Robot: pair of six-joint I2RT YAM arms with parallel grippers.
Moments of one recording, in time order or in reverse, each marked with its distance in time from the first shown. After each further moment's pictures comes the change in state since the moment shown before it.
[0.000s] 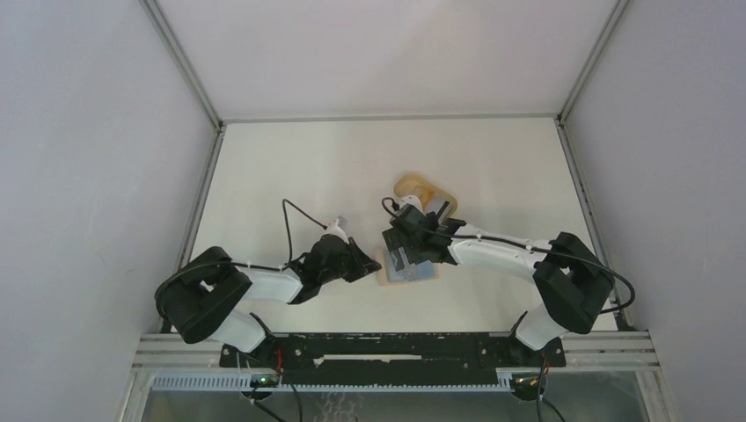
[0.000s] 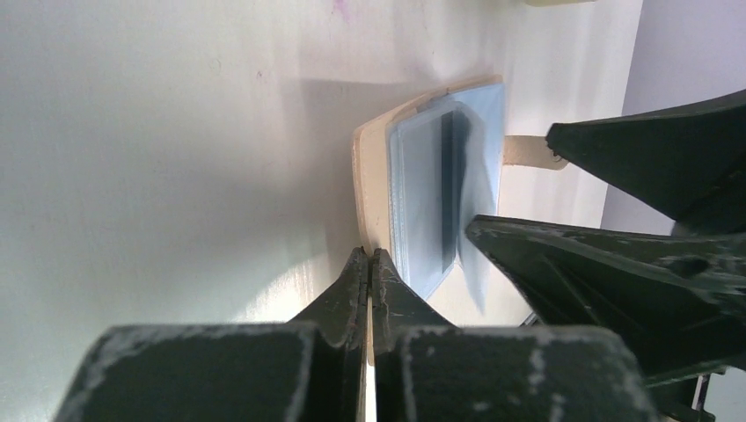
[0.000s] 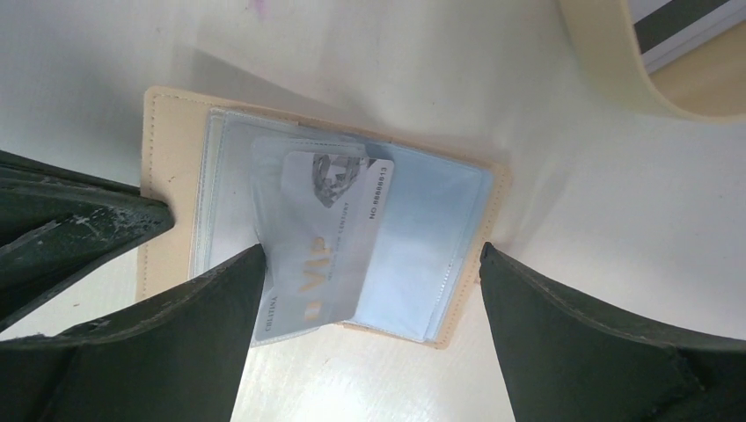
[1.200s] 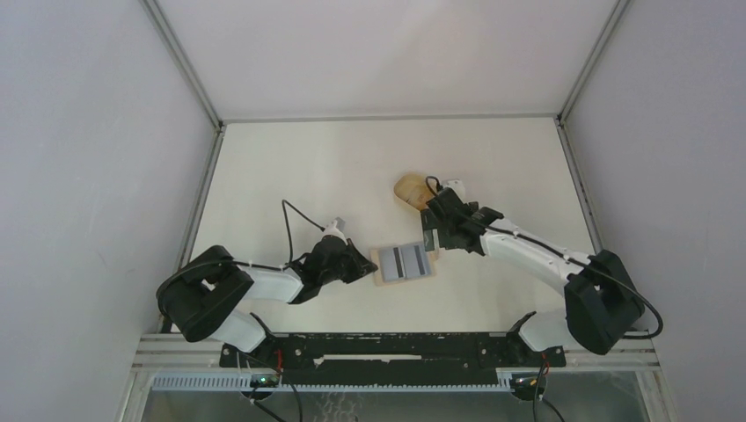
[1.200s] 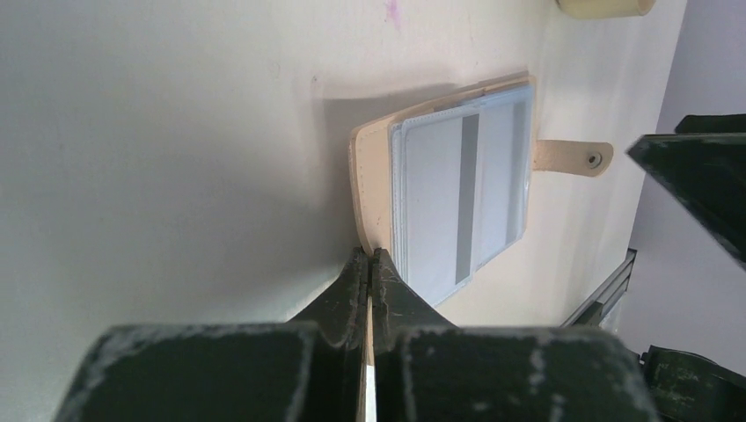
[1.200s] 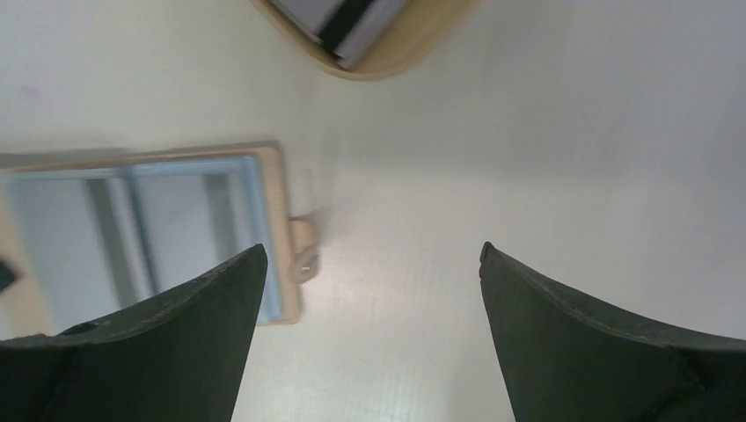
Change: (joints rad) left arm 0.000 0.012 0.000 -0.037 -0.045 0.003; right arm -0.209 -0.159 -0.045 -0.148 0.103 0.049
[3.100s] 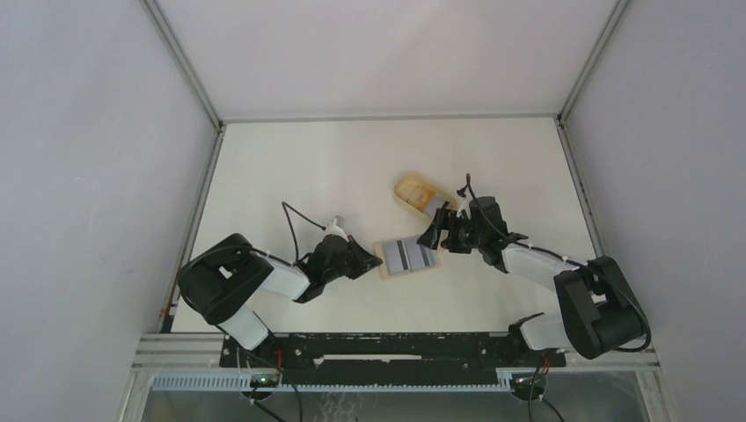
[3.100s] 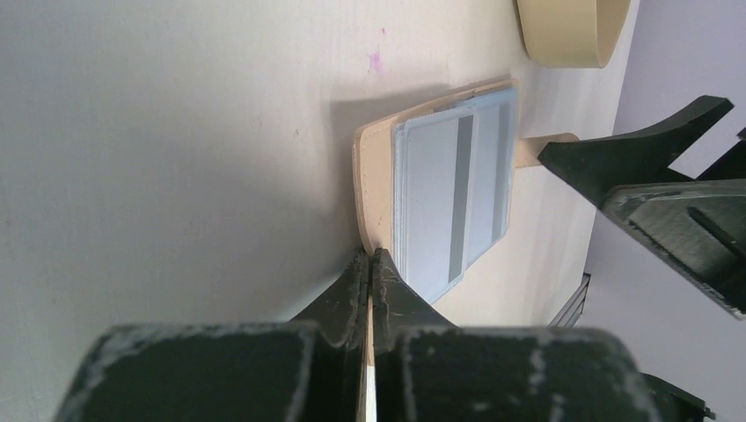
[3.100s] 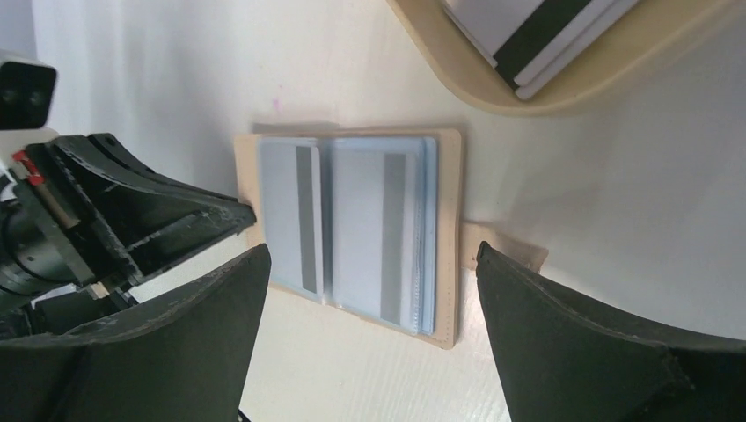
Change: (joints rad) left arm 0.012 0.137 0.000 0.202 -0.006 -0.074; right arm -0.296 -0.063 -0.381 0.734 -0.753 0.111
